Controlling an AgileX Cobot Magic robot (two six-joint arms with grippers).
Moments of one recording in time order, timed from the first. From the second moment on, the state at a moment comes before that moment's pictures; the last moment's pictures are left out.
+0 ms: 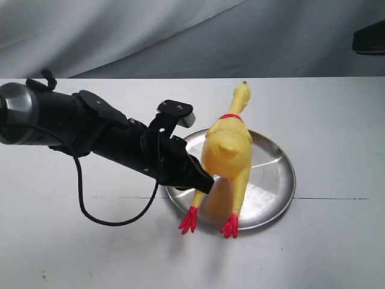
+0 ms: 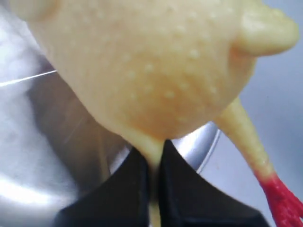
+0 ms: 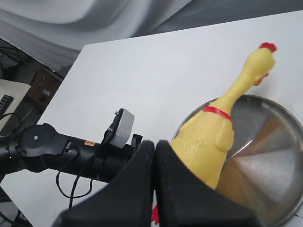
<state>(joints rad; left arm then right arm) -0.43 1.95 -1.09 -1.21 0.57 1.17 -0.23 1.18 -1.04 1.06 1.11 -0.68</state>
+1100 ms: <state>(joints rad) -0.44 2.05 -1.09 -1.34 0.54 1.19 -0.23 1.18 -1.04 1.06 1.15 -0.68</state>
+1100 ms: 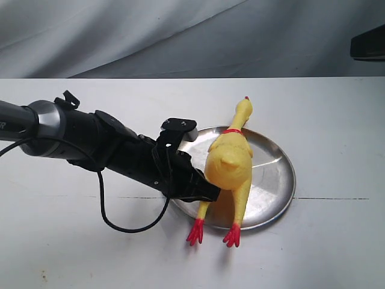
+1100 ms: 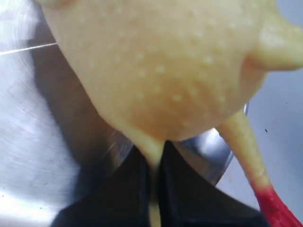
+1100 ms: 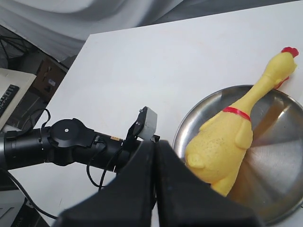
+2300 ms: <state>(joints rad) -0.13 1.79 -1.09 -0.97 0.65 0.86 -0.23 1.18 -1.04 0.92 1.15 -0.68</state>
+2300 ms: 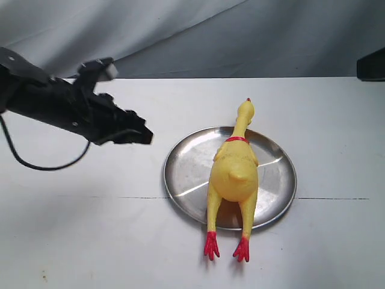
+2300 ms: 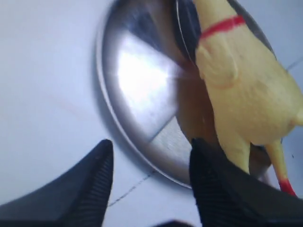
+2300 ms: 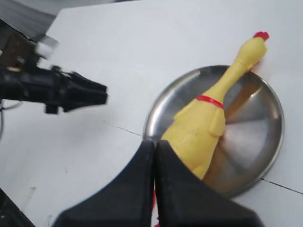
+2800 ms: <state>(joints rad) 0.17 1.52 -1.09 -0.99 0.65 0.82 -0.23 1.47 -1.05 1.18 1.01 -0.93</state>
